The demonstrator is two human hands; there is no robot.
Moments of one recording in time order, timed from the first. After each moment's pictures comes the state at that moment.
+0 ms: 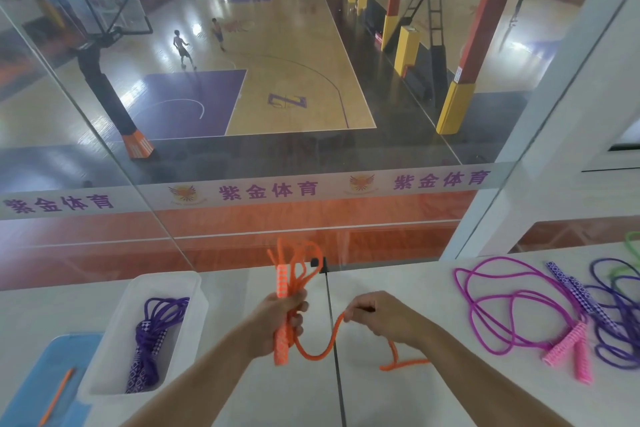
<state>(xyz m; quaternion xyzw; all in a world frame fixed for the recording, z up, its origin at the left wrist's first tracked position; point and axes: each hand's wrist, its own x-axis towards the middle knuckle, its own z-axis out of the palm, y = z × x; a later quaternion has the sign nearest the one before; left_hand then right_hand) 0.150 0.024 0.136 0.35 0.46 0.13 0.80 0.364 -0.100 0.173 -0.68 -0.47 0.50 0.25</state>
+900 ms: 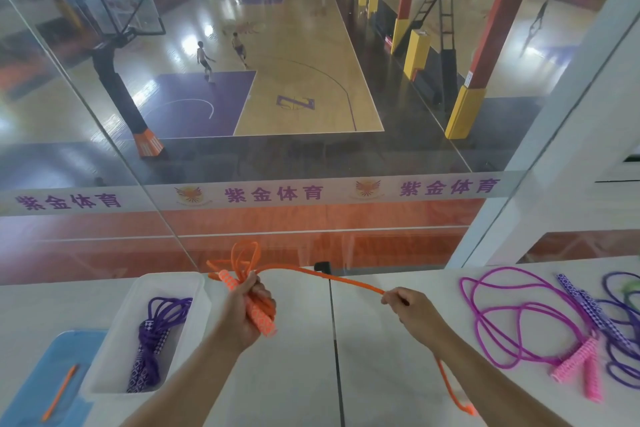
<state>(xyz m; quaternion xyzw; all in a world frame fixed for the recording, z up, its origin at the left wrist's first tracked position) 0.127 0.059 0.130 0.10 0.42 0.37 0.83 0.412 -0.104 0.128 -0.78 -0.37 0.37 0.33</state>
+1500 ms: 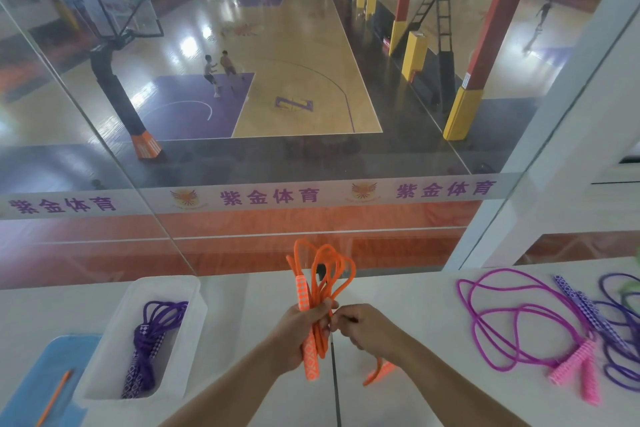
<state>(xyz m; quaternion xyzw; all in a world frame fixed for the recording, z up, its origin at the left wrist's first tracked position) 0.193 -0.005 0.136 0.37 0.45 0.16 0.80 0.348 -0.083 0.154 -0.67 -0.45 0.52 0.28</state>
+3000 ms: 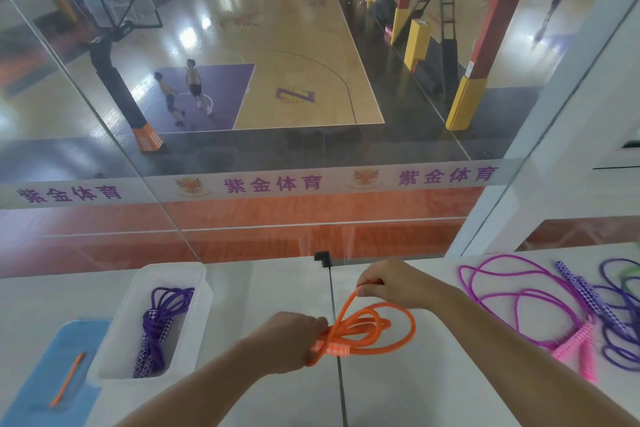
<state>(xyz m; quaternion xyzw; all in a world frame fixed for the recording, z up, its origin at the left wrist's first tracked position) 0.155 -0.020 0.173 0.94 0.24 -0.23 0.12 0.402 -0.074 0.197 -0.67 -0.65 0.34 0.10</state>
